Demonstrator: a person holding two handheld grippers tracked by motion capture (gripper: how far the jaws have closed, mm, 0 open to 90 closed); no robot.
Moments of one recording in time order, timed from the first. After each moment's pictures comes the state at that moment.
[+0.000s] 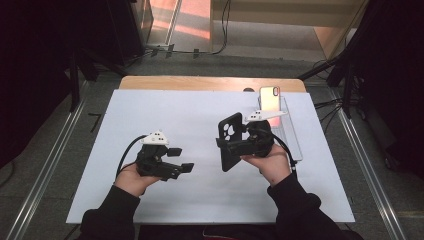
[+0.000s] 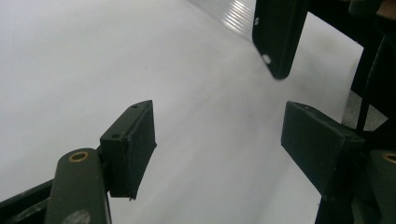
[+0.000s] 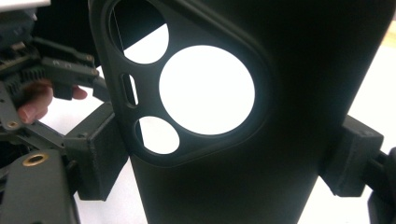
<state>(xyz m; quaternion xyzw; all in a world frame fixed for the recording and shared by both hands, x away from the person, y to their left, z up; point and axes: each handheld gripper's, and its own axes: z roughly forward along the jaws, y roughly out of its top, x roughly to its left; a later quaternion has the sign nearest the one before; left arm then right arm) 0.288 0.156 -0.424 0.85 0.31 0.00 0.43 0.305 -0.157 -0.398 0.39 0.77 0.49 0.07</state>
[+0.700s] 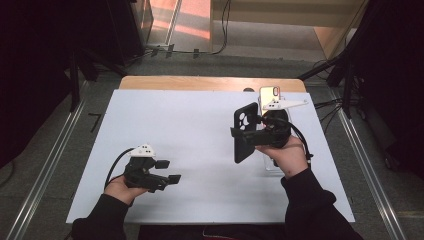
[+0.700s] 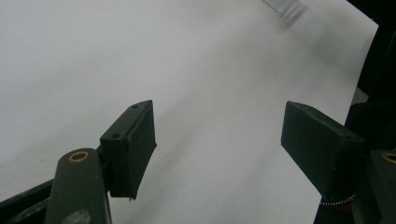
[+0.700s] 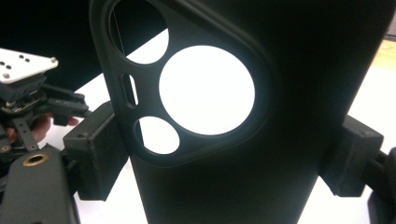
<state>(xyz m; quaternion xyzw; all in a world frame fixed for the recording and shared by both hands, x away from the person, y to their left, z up) 0.276 0.190 -0.451 0.85 0.33 -0.02 0.41 0.312 -0.194 -0.373 0.41 0.76 0.50 0.08</state>
